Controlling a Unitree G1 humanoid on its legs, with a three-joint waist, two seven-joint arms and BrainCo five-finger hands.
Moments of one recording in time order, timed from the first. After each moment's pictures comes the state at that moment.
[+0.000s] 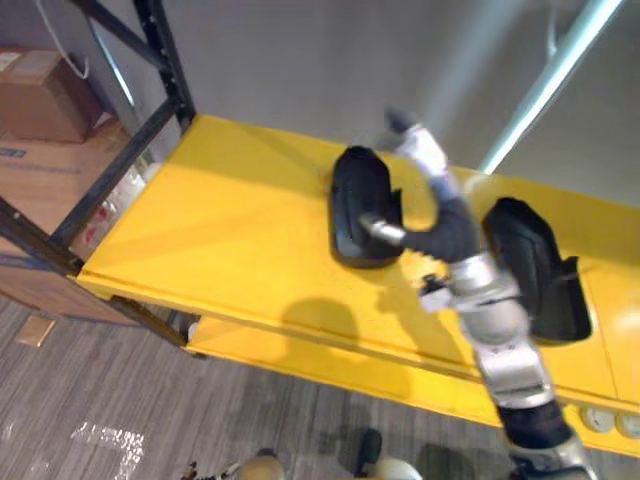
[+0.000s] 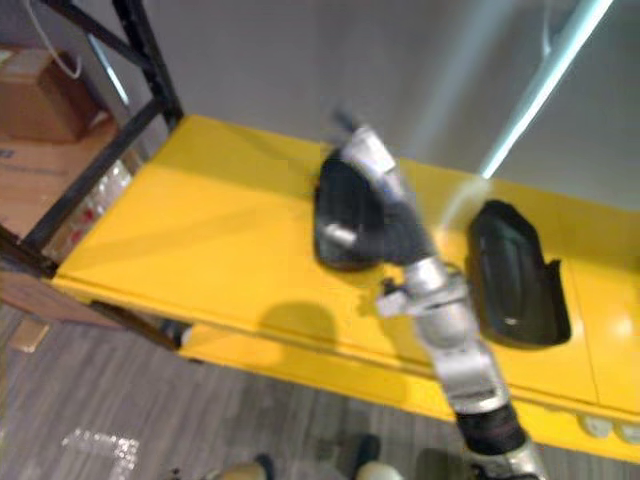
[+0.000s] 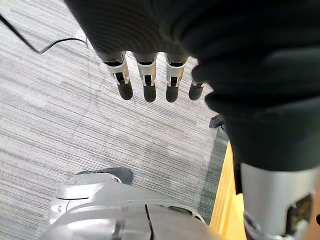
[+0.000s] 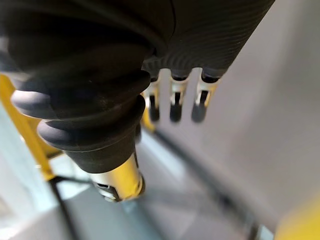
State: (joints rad) left arm 0.22 0.14 0.07 1.01 -0.14 -0.12 0.24; right arm -0.29 -0.44 0.07 -0.45 -0.32 -0.23 -0.08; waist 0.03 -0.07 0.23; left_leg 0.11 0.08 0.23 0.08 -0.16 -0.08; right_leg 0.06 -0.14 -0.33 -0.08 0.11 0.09
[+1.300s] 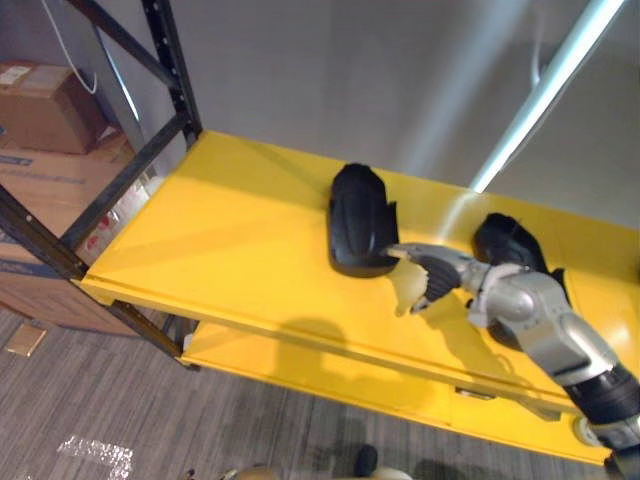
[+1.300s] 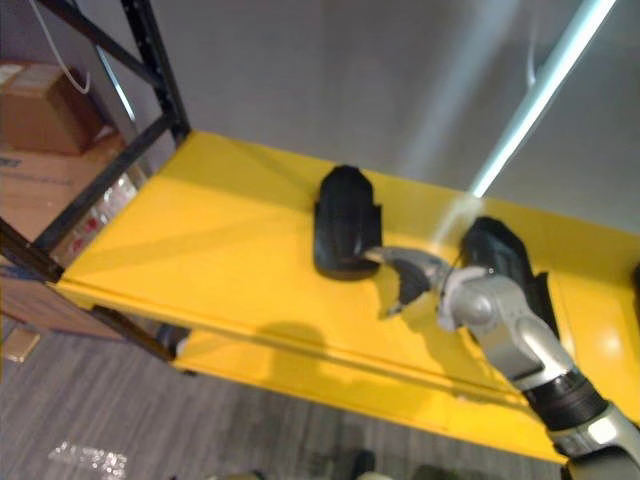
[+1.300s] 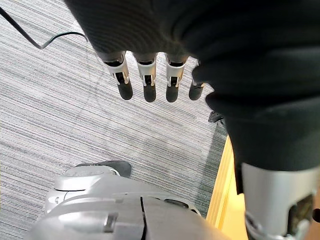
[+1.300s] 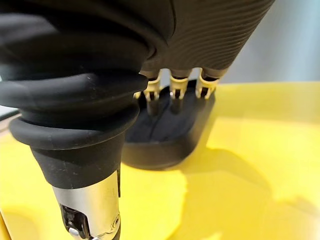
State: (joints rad) left arm 0.23 0.16 0.06 0.99 -0.14 -0.06 0.21; right arm -0.38 -0.83 0.36 -0.18 -0.45 0.07 0.54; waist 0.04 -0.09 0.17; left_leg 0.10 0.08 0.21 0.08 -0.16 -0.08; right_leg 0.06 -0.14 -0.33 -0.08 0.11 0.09
